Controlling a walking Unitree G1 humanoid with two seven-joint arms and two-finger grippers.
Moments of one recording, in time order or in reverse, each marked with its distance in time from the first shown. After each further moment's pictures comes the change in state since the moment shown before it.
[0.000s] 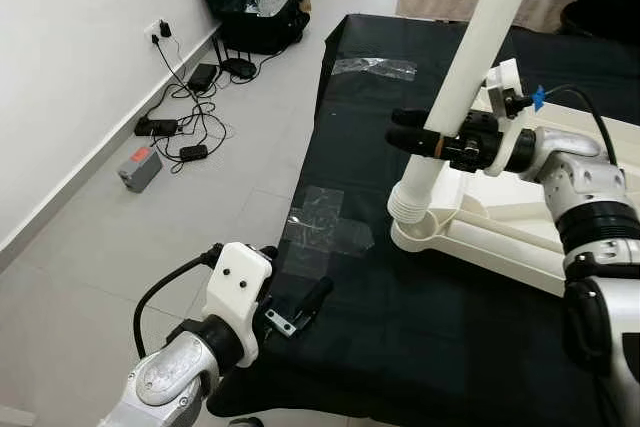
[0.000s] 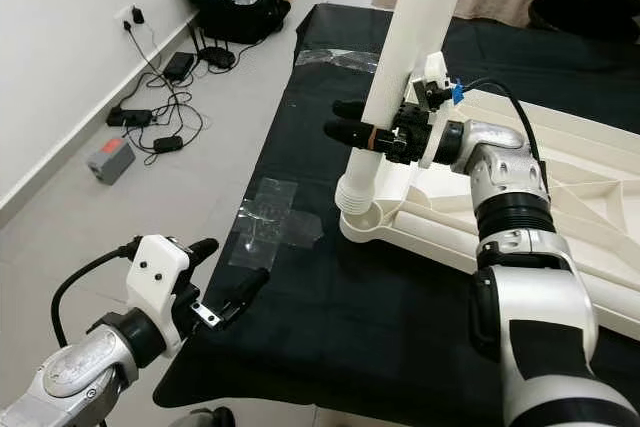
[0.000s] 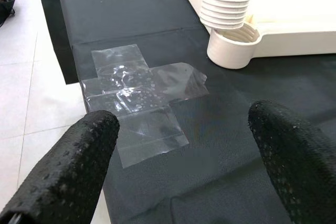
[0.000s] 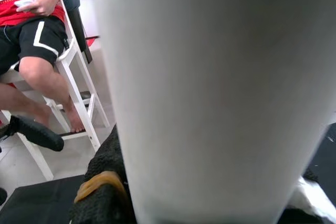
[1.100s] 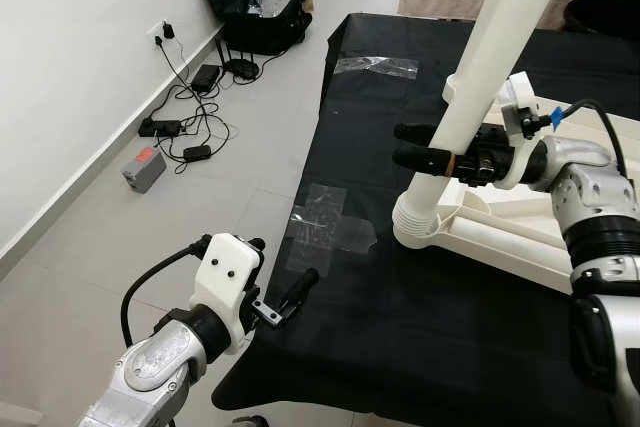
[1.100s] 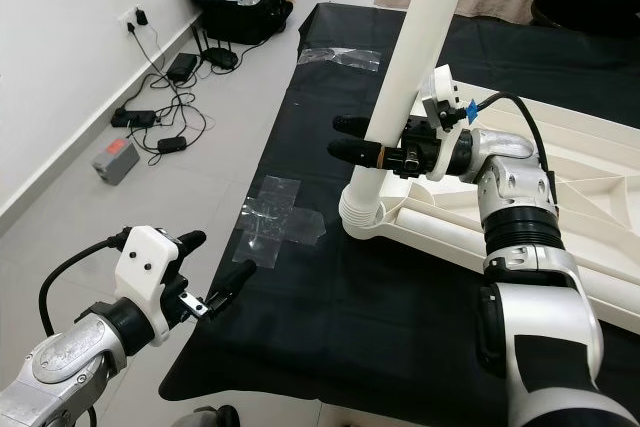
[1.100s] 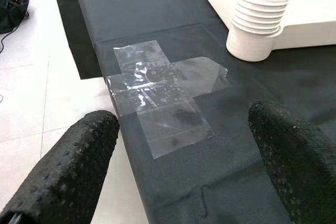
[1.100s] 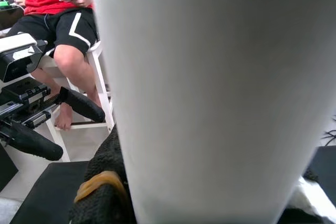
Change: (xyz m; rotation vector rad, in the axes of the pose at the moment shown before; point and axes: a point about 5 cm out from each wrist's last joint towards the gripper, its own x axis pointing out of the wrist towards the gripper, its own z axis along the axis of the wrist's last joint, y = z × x) left arm 0.001 0.015 0.001 0.041 0.011 0.023; right arm -0.010 0.011 -0.003 -0.048 0.003 0.107
